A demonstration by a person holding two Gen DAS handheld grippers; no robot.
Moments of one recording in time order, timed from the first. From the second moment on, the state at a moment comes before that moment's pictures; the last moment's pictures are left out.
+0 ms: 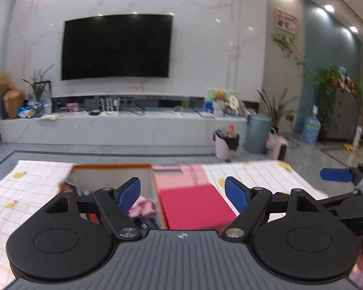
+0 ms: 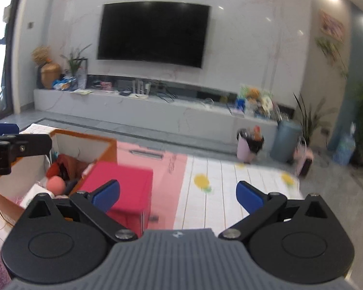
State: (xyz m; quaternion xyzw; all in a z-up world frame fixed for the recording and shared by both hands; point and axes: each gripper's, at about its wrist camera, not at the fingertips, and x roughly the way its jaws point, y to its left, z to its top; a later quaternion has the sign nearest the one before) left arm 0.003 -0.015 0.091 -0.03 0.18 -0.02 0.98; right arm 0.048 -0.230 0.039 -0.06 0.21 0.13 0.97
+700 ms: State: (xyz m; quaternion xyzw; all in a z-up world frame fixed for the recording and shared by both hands) left arm -0.001 -0.056 0.021 0.00 0.20 -0.06 0.98; right arm 0.026 -0.235 -0.018 -0.03 0.25 0.14 0.96
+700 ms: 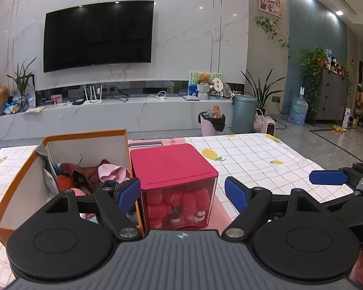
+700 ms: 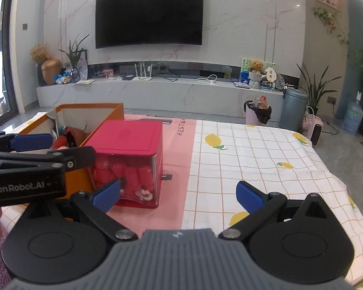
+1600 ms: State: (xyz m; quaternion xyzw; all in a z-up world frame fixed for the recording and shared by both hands) left arm -0.007 -0.061 0.014 0.00 0.21 -0.04 0.98; right arm 0.019 -0.230 -0.019 -0.06 0.25 0.15 0.95
